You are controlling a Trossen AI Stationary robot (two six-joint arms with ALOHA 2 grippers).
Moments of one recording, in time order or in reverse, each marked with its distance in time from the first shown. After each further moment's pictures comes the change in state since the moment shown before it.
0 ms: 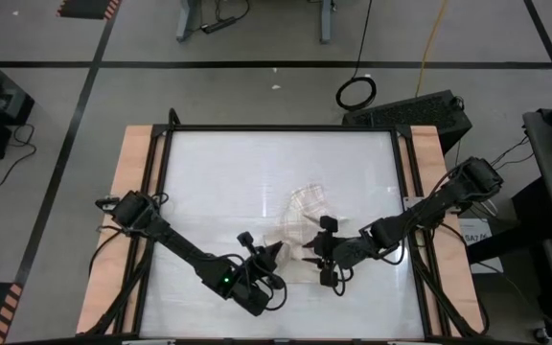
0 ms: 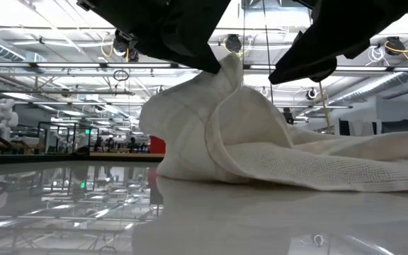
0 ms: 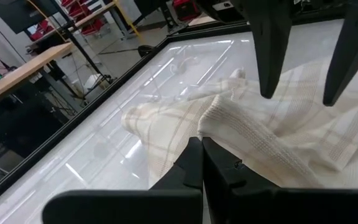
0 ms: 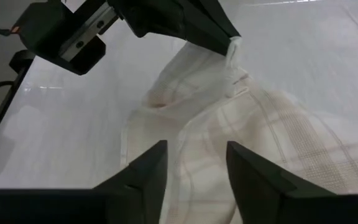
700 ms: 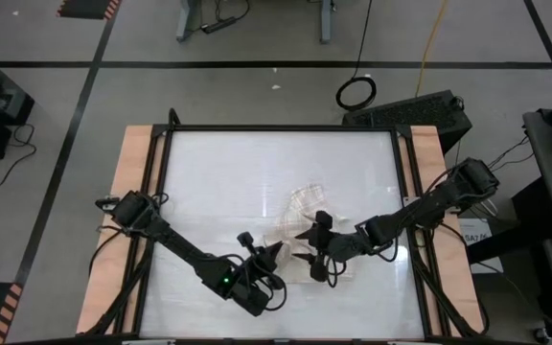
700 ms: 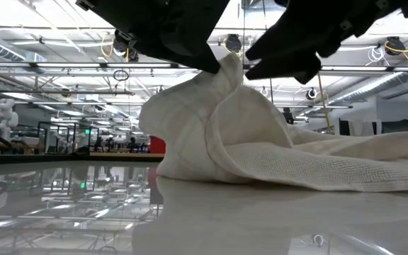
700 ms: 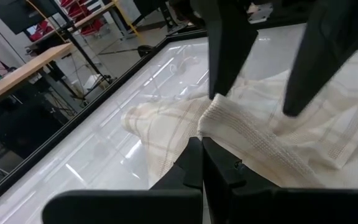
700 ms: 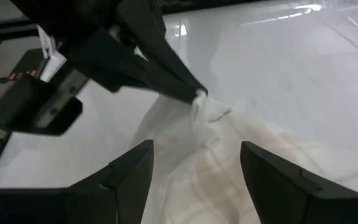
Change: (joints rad) left arm -0.007 0.000 0.000 -0.006 0.002 0.000; right arm -0.043 0.042 0.002 0.142 0.040 0.039
